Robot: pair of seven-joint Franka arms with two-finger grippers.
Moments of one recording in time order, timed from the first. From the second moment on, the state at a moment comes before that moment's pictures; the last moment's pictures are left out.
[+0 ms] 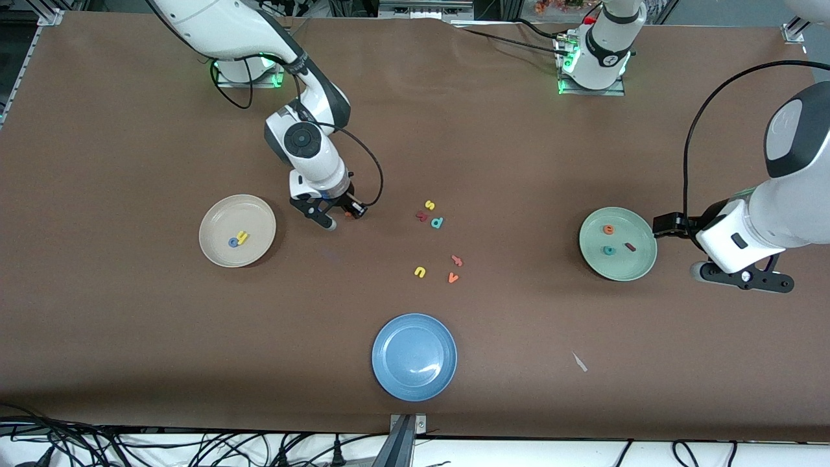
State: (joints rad) left arm 0.35 0.52 -0.62 -1.20 0.30 1.45 -0.07; right arm 0.34 0.46 0.25 -2.09 -0.13 2.56 1.26
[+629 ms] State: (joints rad) left arm 0.35 0.52 -0.62 -1.20 0.30 1.45 -0.07; right arm 0.02 0.25 0.24 -2.12 -0.13 2.27 0.68
